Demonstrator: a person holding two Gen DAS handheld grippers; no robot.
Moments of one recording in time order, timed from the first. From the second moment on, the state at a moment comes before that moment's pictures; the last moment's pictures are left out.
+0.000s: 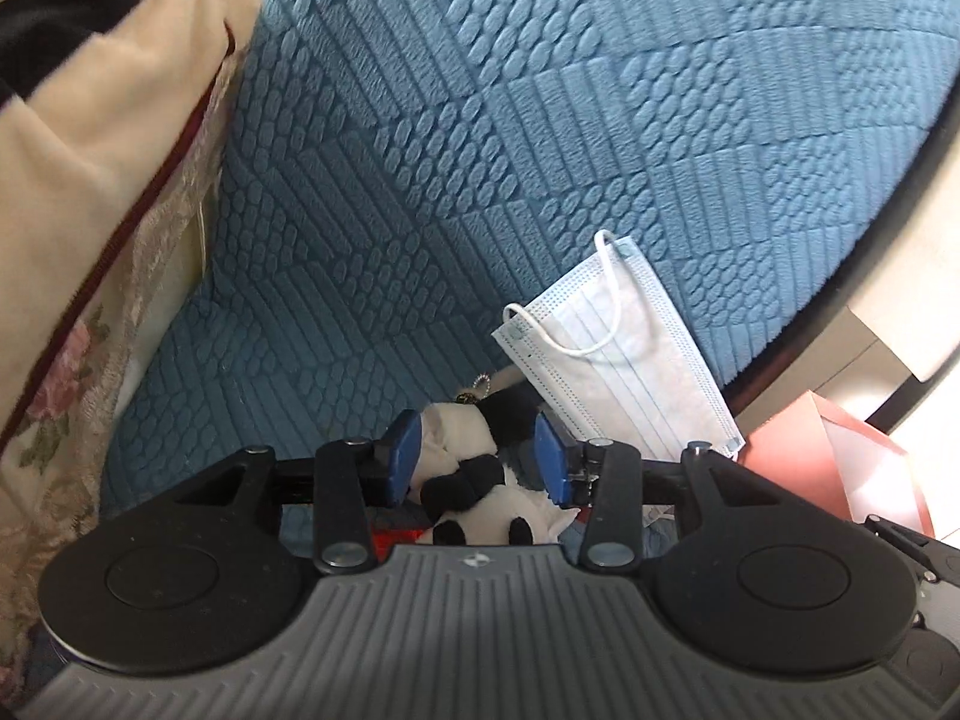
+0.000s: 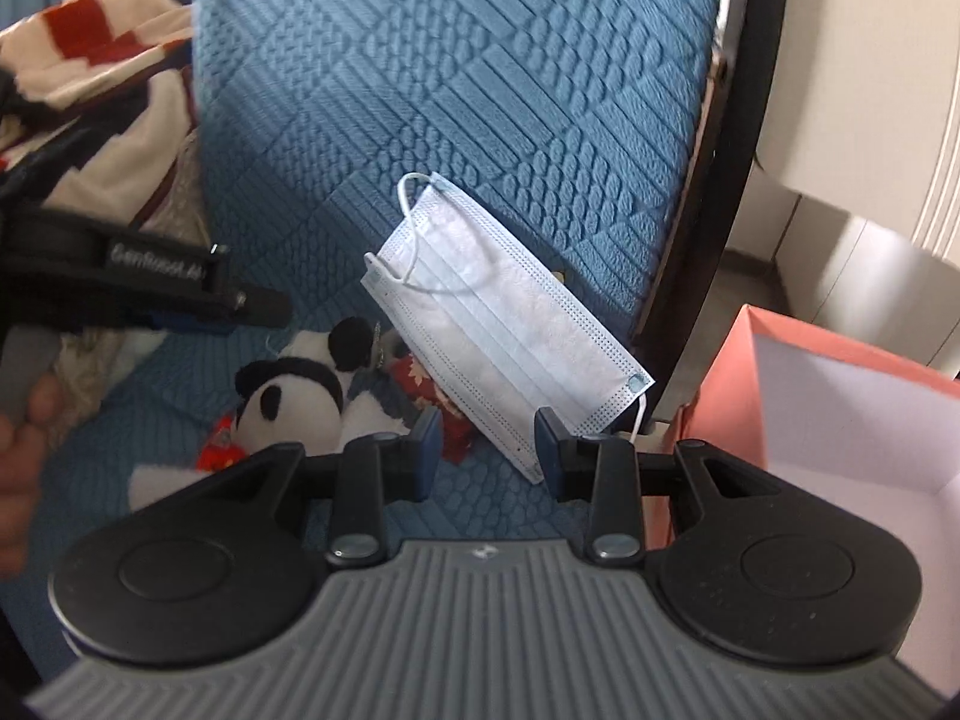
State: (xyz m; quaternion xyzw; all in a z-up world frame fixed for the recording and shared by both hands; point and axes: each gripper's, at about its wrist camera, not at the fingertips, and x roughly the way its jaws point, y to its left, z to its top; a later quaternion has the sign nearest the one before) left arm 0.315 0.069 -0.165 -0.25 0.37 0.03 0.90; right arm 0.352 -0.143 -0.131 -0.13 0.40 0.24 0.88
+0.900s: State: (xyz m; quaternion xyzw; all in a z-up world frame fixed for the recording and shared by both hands) left arm 0.327 0.066 -0.185 -0.22 0.43 0.05 0.88; right arm 0.426 -0.108 -0.198 -0.22 0.43 0.24 0.84
